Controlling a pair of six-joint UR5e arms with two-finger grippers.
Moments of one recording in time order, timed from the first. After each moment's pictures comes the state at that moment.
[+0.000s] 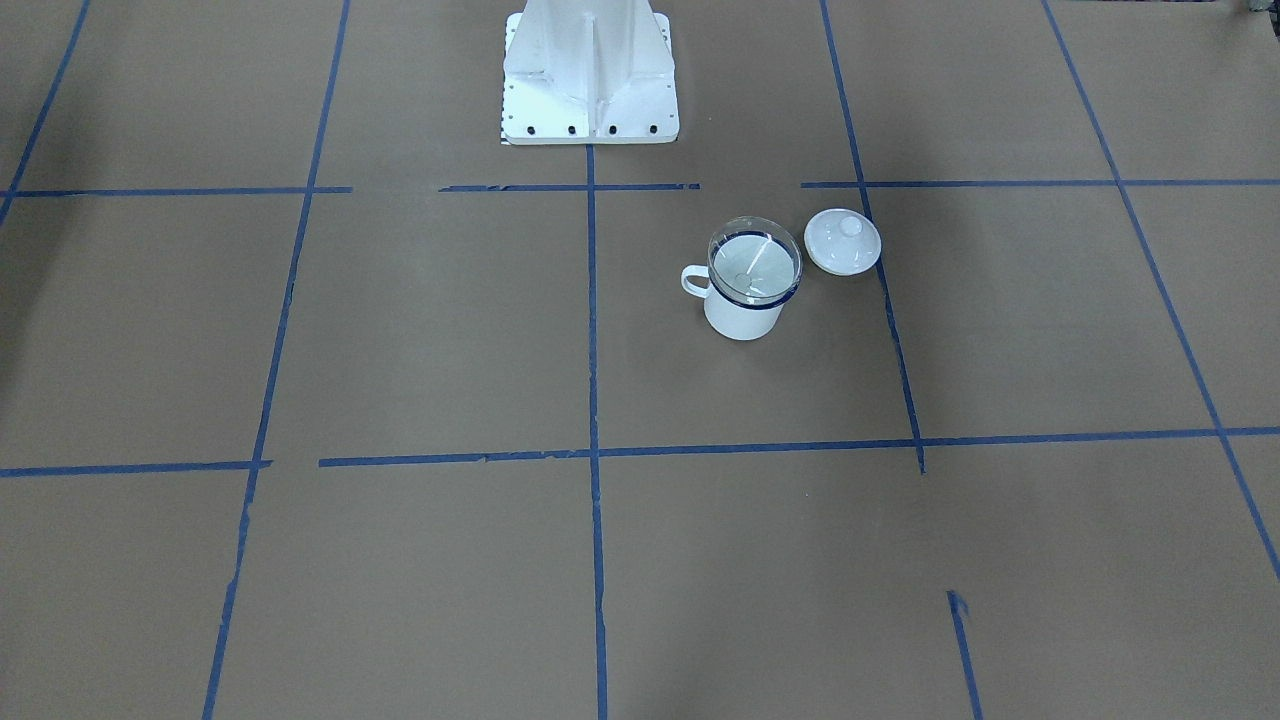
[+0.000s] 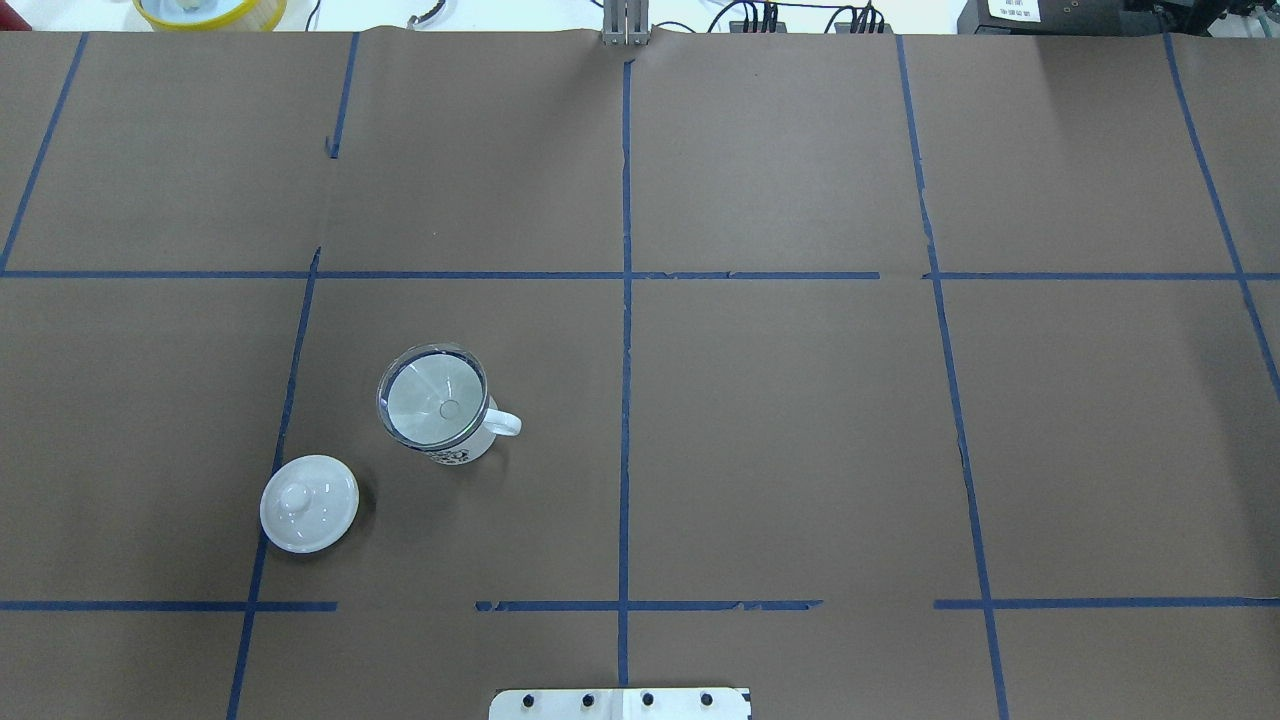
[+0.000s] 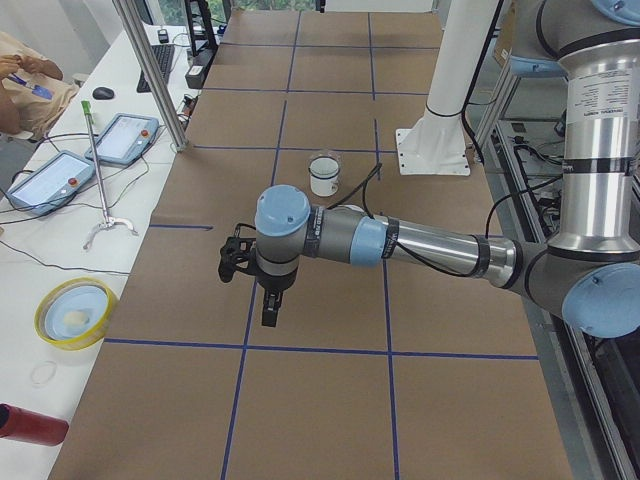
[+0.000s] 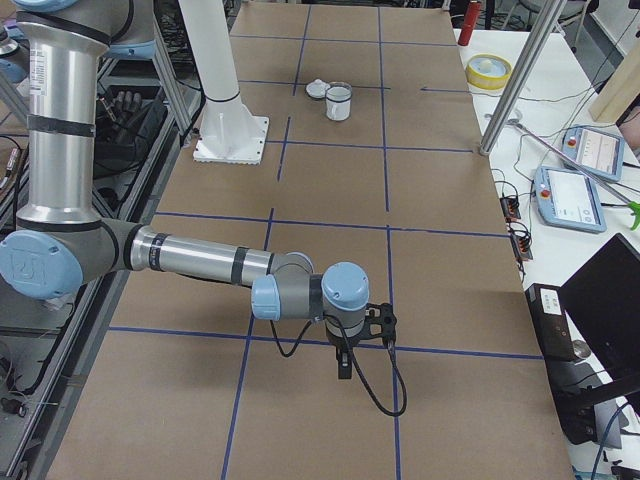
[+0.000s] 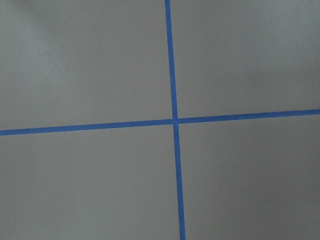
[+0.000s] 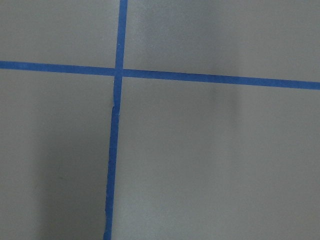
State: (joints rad) left arm -1.60 -1.51 -1.86 -1.56 -2.34 -0.09; right arm 1.57 -1.69 1.56 -1.37 2.29 0.01
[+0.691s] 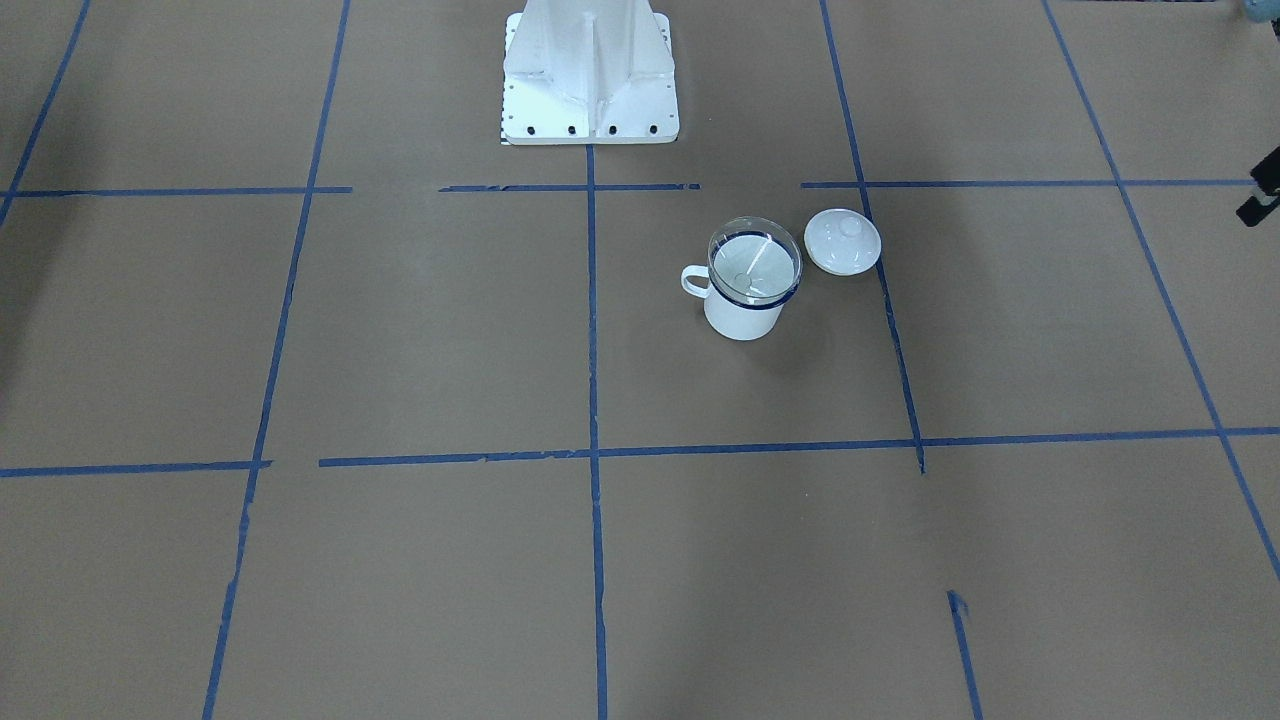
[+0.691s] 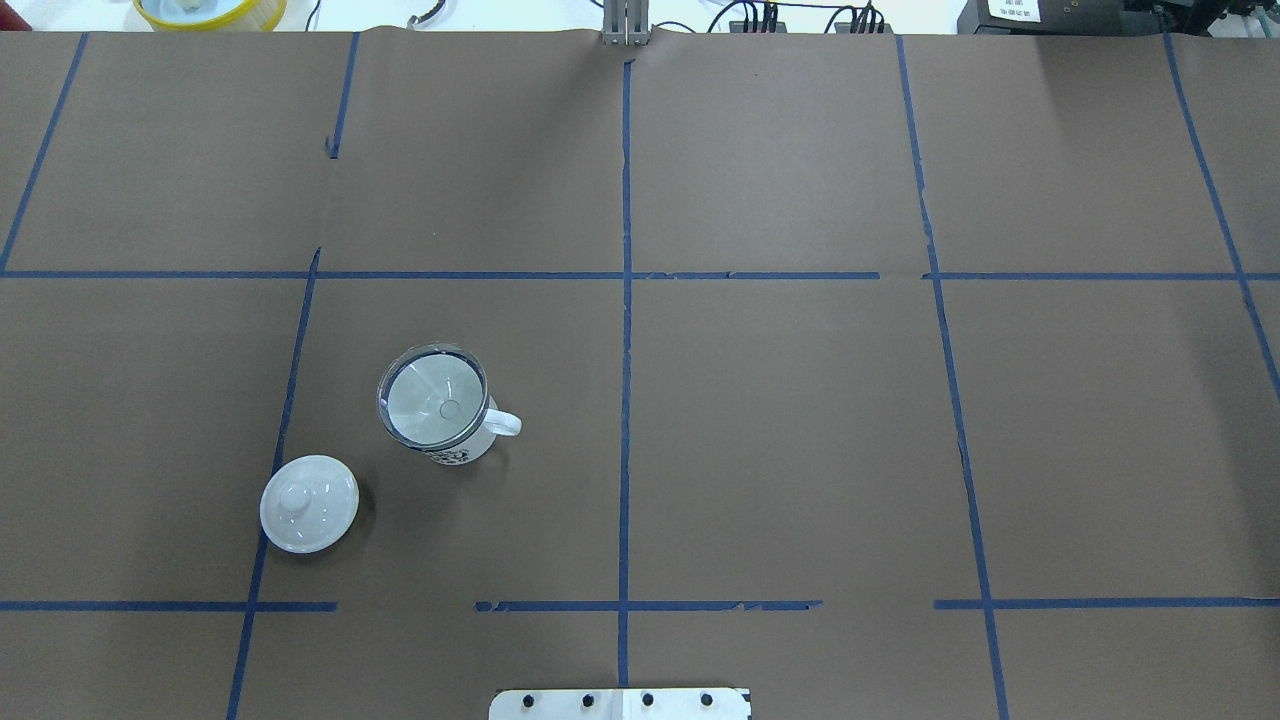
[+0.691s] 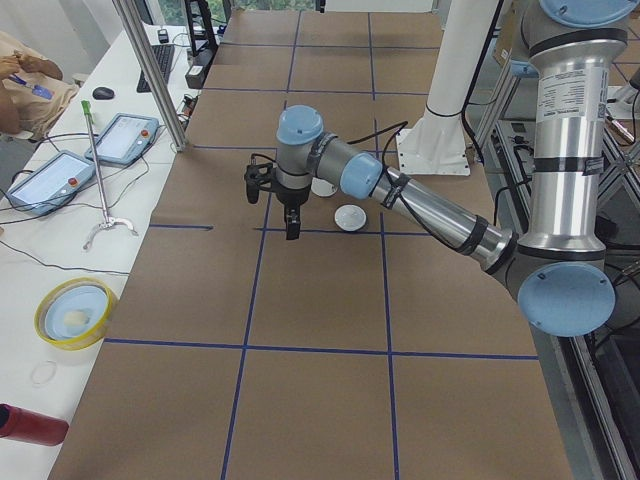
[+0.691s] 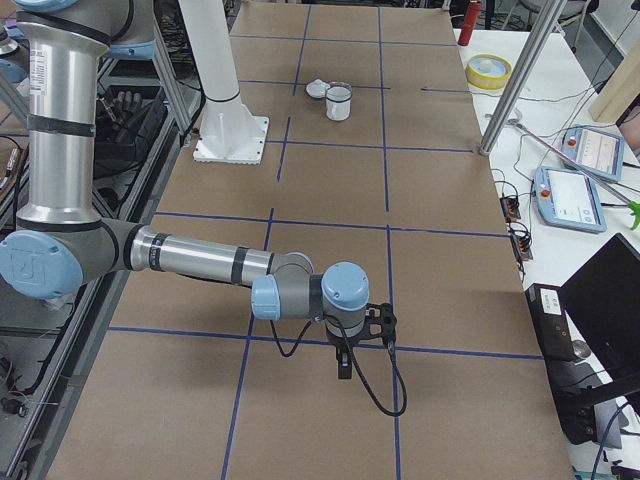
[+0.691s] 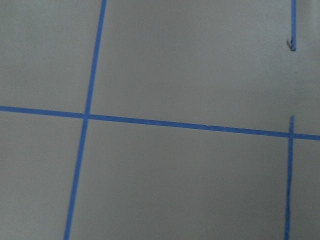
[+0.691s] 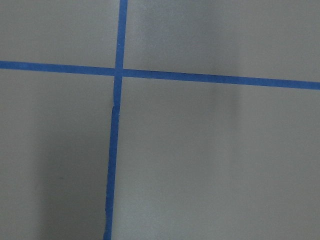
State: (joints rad) left arm -1.26 -1.57 -2.14 -1.55 -2.30 -0.79; right arm 1.57 -1.69 1.56 -1.37 2.29 0.01
